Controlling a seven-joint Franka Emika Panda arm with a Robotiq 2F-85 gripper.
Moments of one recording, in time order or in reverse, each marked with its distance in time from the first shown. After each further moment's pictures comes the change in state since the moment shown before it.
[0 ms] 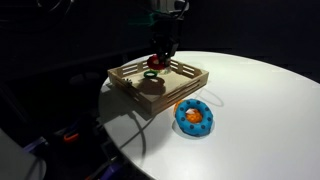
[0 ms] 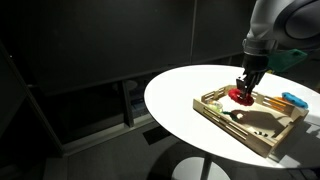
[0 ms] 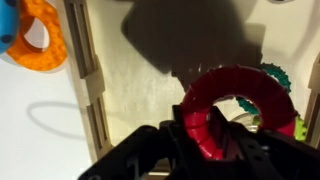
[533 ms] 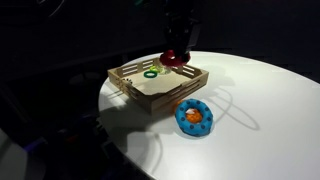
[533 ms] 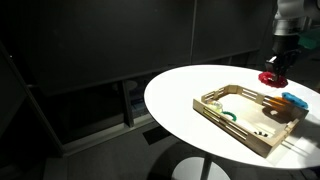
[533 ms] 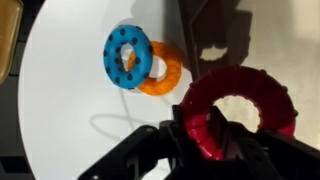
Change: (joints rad) arm -0.117 -0.159 -0.053 -0.011 -0.170 -0.218 0.081
